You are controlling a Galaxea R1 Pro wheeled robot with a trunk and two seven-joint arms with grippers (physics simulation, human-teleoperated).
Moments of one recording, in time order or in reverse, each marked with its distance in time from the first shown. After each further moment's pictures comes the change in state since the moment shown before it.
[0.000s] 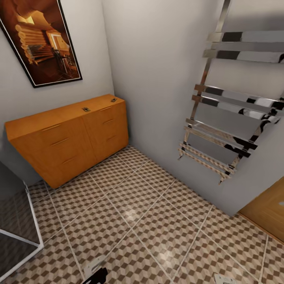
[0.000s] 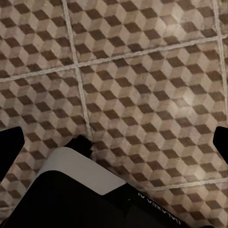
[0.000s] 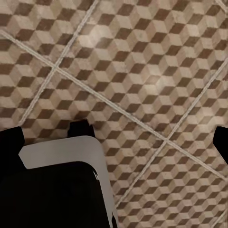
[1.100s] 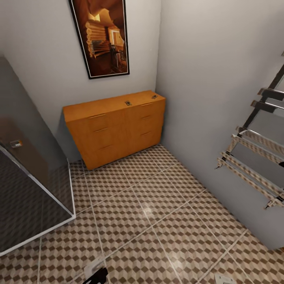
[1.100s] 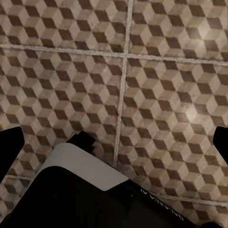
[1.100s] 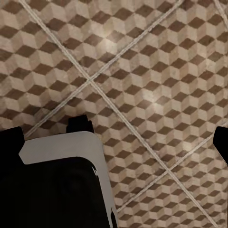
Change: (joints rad) left arm 0.000 -0.002 0.000 0.000 0.000 0.000 0.000; right arm 0.000 0.000 0.000 0.000 0.000 0.000 0.000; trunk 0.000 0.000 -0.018
